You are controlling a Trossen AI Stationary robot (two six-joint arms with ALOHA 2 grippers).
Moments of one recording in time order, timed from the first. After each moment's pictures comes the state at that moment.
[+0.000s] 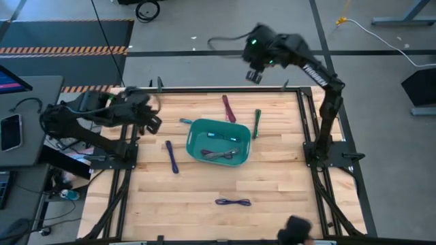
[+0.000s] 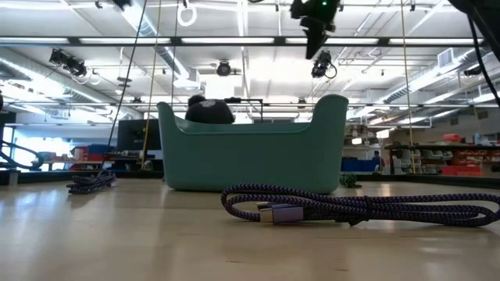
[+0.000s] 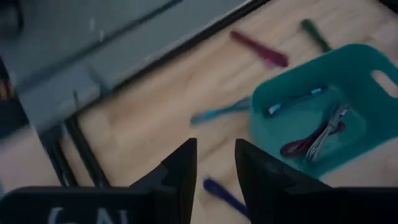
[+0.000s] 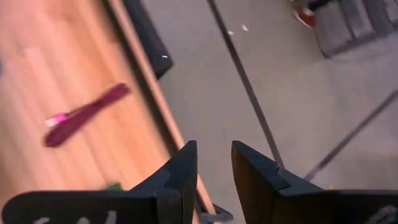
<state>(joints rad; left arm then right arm) -0.10 1.16 1.60 -1.57 -0.62 -0.92 -0.60 1.85 2.33 -1.42 0.34 -0.31</state>
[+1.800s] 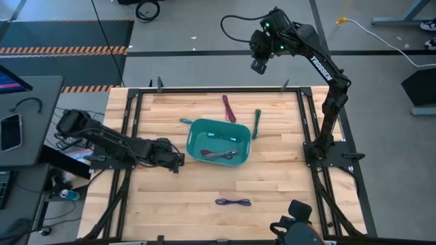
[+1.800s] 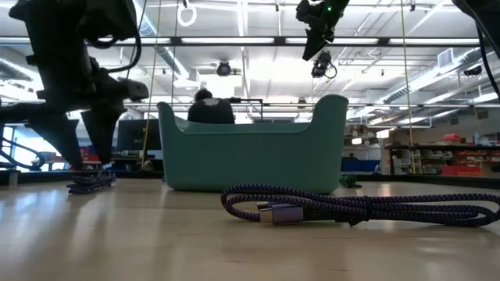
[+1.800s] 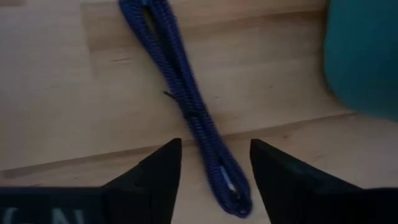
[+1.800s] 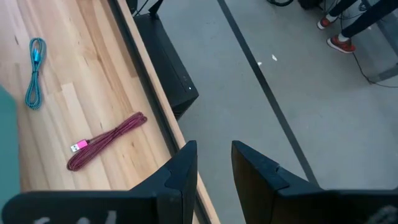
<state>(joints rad) -0.28 1.35 0.68 -0.69 -0.27 -1.72 -0.76 1.83 2.31 -1.31 0.01 -0.41</state>
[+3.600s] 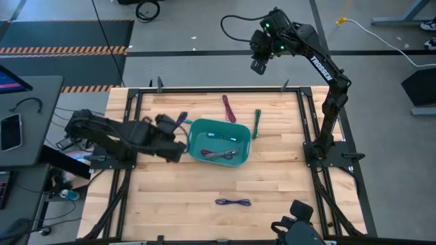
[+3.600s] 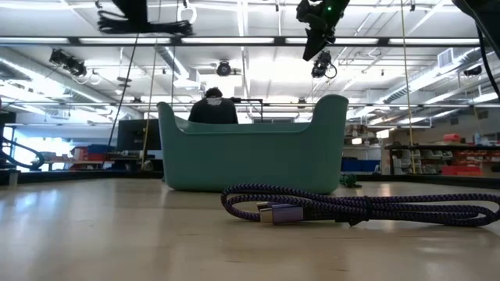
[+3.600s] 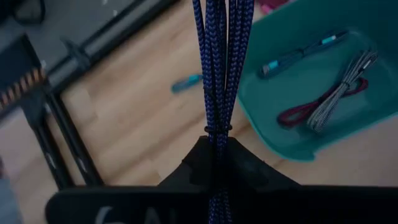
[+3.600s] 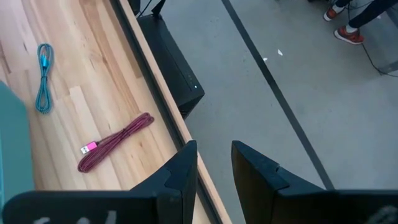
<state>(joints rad) -0.27 1.47 1.58 -1.57 -0.63 -1.13 -0.76 1.83 2.31 -1.32 0.00 -0.37</state>
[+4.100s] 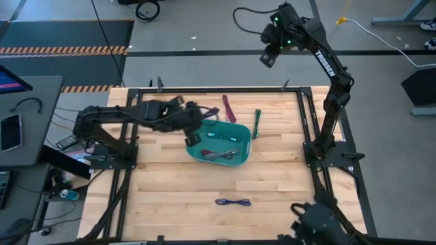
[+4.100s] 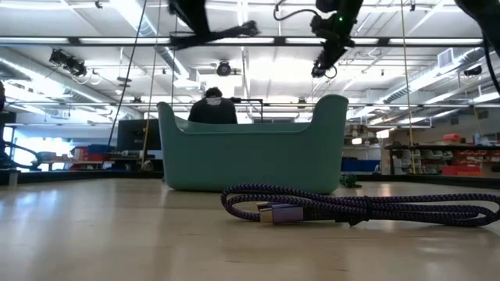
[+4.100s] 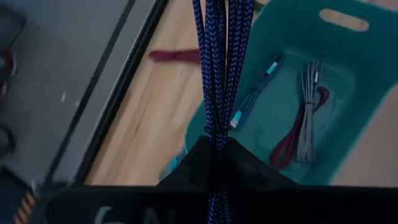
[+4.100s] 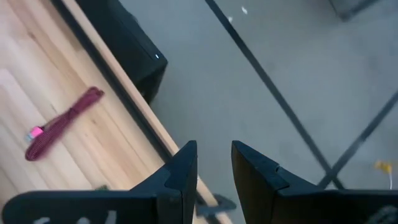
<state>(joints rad) -0.01 1.56 1.65 -1.14 -0.47 -0.22 -0.90 1.83 2.31 -1.40 0.10 -0.33</state>
